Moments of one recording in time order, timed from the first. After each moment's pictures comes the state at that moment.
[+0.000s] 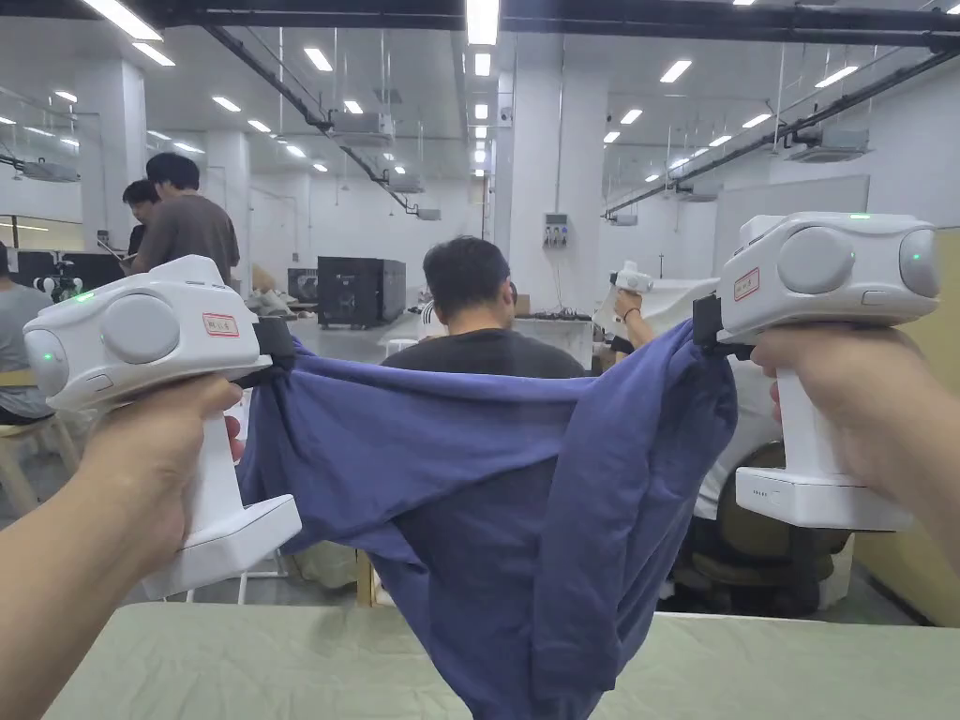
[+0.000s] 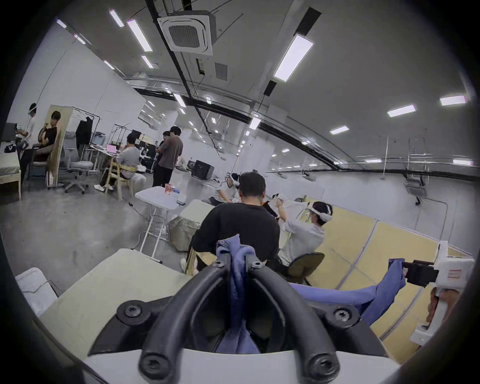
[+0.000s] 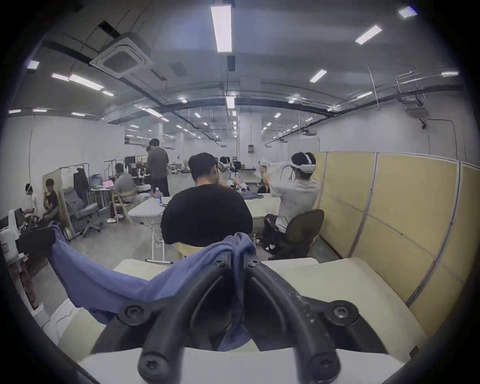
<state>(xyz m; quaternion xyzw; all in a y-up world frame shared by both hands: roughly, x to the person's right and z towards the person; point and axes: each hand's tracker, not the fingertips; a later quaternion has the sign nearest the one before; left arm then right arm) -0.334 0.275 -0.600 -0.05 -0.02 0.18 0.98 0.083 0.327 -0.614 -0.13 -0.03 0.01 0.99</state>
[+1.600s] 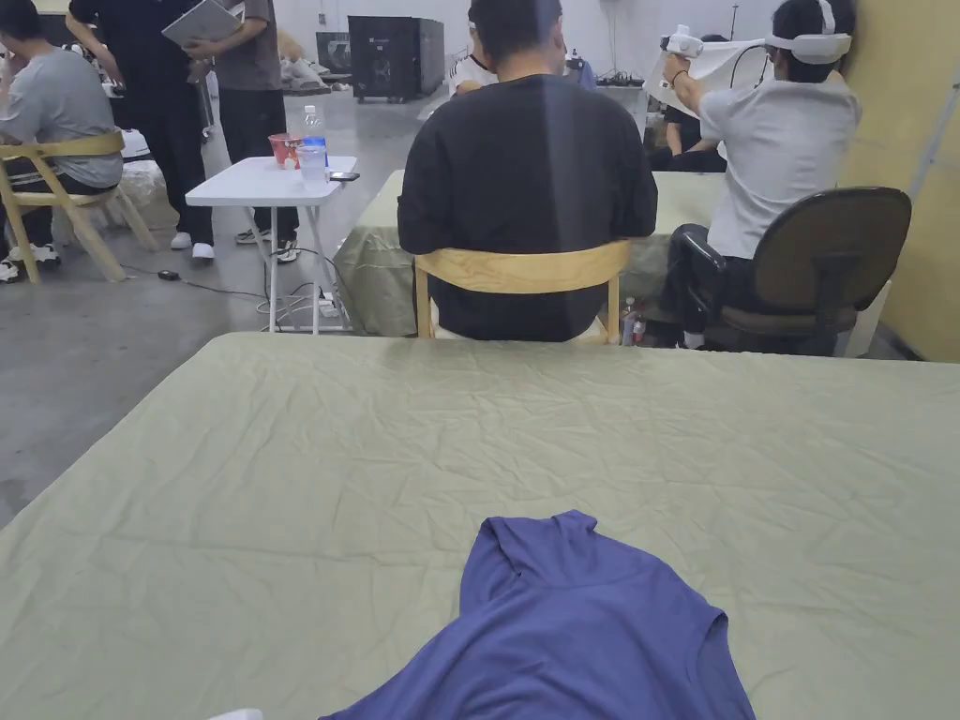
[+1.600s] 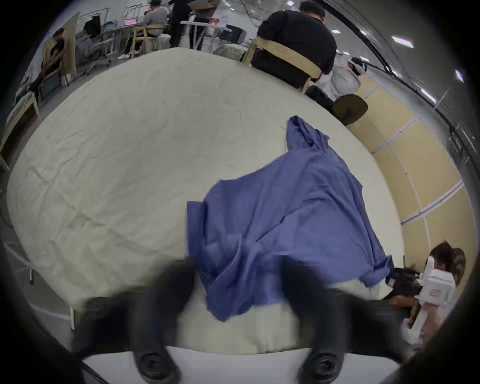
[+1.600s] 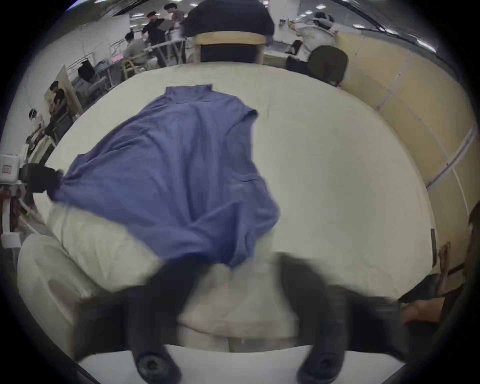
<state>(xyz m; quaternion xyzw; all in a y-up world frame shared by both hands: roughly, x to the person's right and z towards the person) -0.346 -0.165 -0.277 -0.48 -0.01 0.20 0.86 0.157 -0.155 -0.249 -0.51 0.01 0.06 0.86</state>
